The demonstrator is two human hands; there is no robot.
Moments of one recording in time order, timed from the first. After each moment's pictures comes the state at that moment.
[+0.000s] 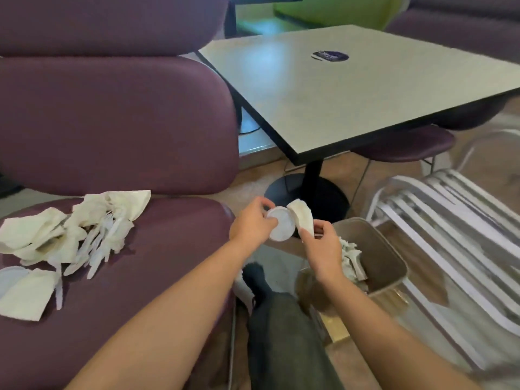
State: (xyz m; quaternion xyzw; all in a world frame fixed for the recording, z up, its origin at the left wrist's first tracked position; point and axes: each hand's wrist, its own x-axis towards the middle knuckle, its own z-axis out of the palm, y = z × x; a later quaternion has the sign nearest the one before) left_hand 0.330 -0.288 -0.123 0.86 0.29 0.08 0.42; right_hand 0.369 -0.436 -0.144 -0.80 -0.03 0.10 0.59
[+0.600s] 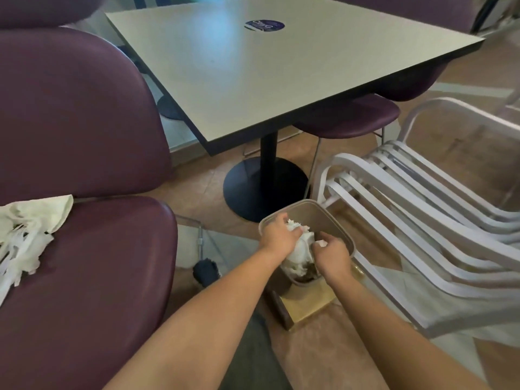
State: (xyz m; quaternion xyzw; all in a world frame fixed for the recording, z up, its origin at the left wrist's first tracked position) left_hand 0.425 -0.434 -0.196 0.84 0.26 -0.03 0.48; right_hand 0.437 -0.559 -0.209 -0.90 0.05 0.14 0.42
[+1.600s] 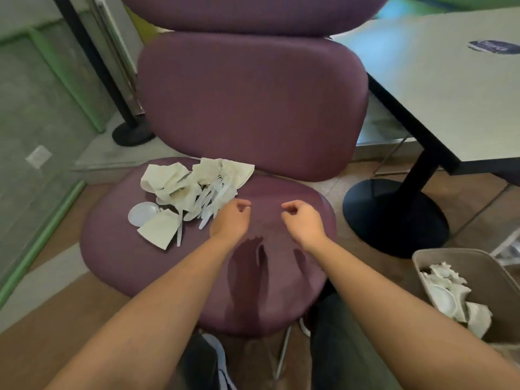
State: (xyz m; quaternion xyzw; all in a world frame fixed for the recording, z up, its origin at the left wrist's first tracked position) left_hand 0.149 -0.138 -0.136 0.75 0.53 0.14 0.36; right_hand 0.273 -0.245 -0.130 -0.82 -0.31 0.25 0.40
